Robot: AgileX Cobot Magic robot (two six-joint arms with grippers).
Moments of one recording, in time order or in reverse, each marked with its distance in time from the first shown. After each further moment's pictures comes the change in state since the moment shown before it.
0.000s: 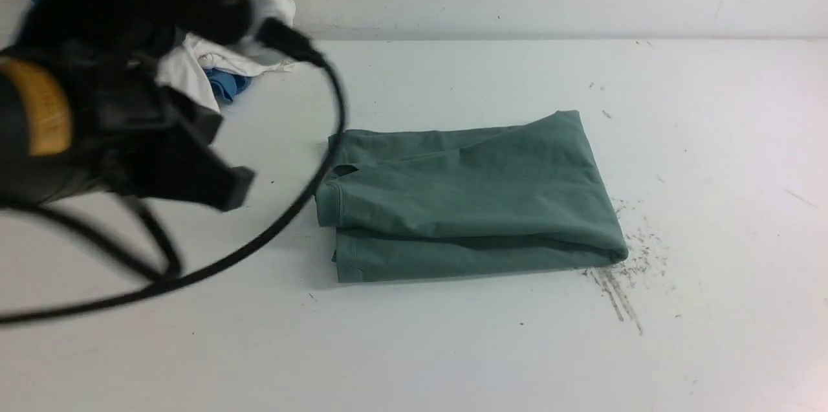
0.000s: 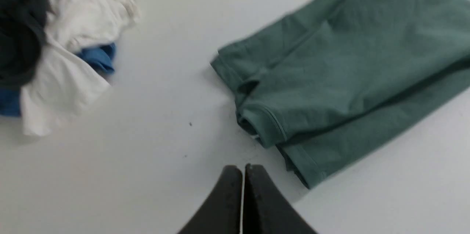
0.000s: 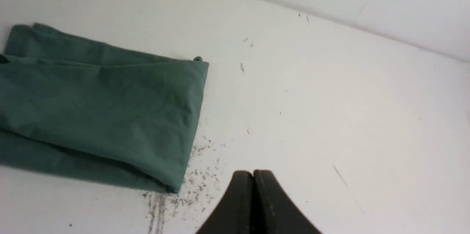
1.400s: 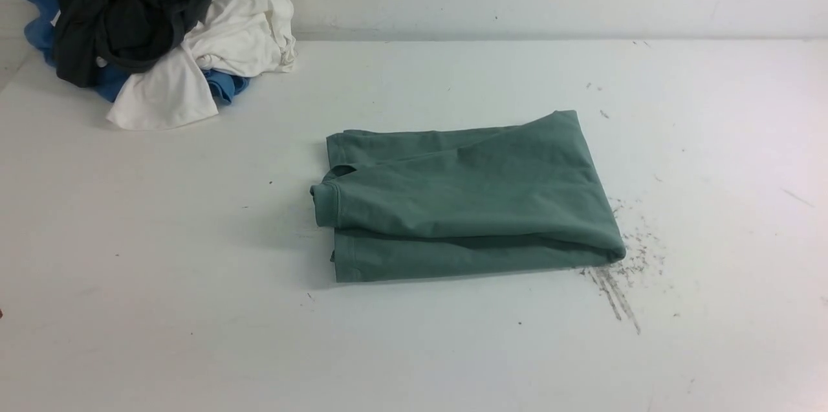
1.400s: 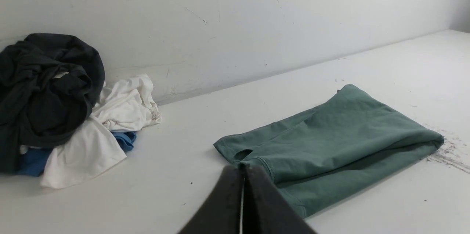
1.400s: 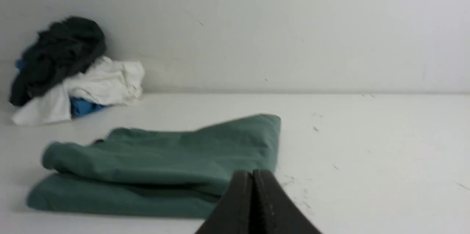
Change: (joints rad) right arm -0.062 -0.914 1.225 0.238 -0.856 0.016; left arm 0.000 -0.845 0.536 -0.003 -0.157 -0.023
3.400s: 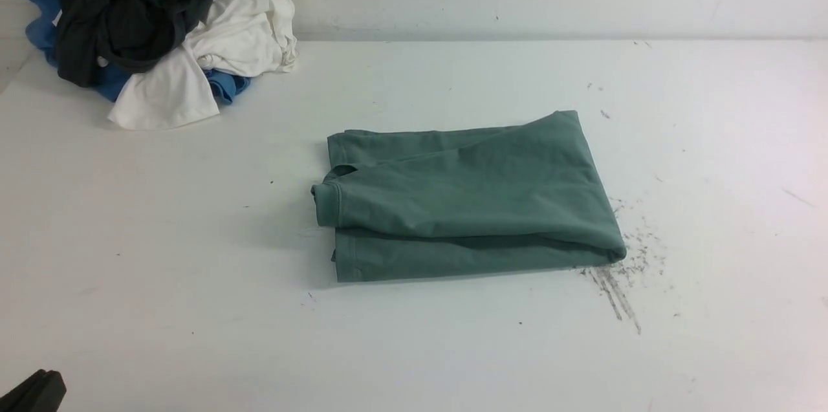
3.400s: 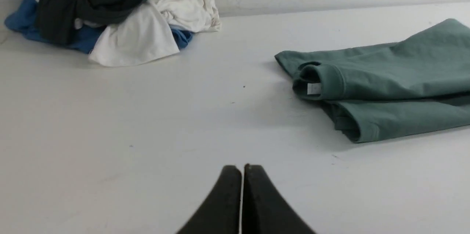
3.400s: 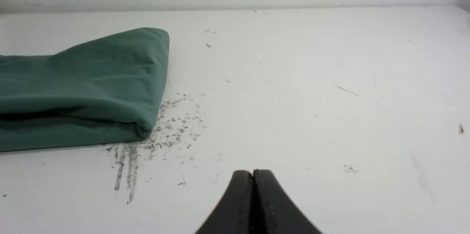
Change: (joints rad) right arm -0.232 0.000 0.025 -0.089 0.176 0.035; left arm 0.382 -0.110 0.403 -0.356 -0.212 0.224
